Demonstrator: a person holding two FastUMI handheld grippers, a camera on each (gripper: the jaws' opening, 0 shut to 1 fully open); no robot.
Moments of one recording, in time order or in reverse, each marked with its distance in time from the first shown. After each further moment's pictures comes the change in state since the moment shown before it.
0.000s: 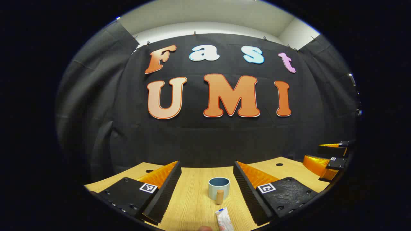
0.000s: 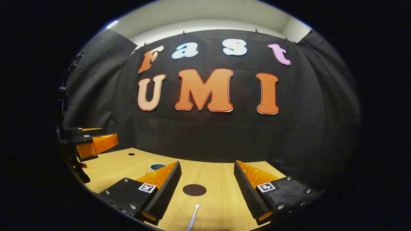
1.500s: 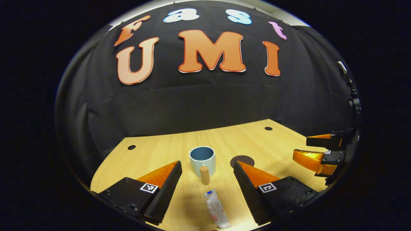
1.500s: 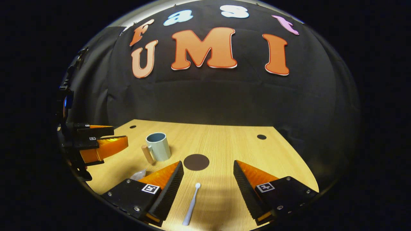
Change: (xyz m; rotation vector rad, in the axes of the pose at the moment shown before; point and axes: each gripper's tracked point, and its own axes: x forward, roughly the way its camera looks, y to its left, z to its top) left arm 0.045 -0.044 -0.101 0.064 0.498 -0.176; right arm 0.016 0.002 -0.089 0.024 0.465 0.085
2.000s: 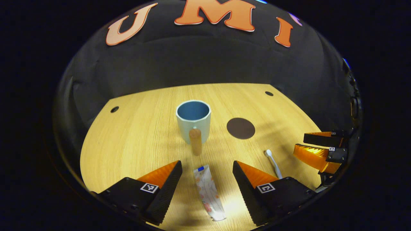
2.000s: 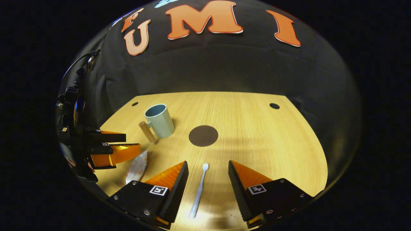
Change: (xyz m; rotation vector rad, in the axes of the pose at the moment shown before) left arm 0.025 -0.013 -0.062 -0.090 0.458 -0.082; right arm 0.021 0.013 -0.054 0.058 0.334 0.068
